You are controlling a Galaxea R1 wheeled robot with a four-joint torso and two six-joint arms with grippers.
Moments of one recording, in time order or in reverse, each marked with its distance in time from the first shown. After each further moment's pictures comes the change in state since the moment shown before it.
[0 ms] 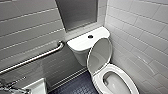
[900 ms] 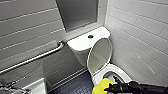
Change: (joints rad) left arm 0.001 0.000 0.000 0.000 0.000 0.000; right arm 0.499 0.406 -0.032 -0.039 -0.536 0.048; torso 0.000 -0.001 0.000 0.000
